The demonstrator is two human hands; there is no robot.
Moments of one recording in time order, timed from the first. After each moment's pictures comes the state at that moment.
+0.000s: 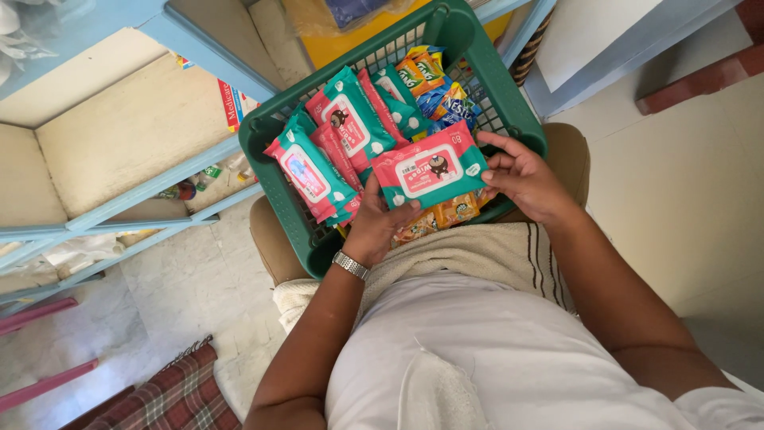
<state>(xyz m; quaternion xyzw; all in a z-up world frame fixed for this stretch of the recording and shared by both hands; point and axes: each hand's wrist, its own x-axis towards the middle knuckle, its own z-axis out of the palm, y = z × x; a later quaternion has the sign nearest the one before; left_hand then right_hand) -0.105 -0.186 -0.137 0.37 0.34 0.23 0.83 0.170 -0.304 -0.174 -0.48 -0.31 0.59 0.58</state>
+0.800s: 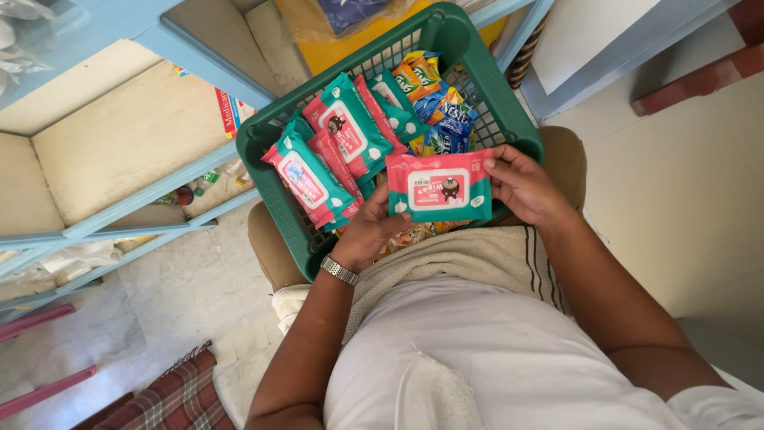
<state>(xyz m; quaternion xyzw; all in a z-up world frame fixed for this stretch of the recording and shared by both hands) -0.121 -0.175 -0.145 0.43 0.26 0.15 0.85 0.168 -0.295 -0.181 -0.47 -0.16 0.61 0.61</state>
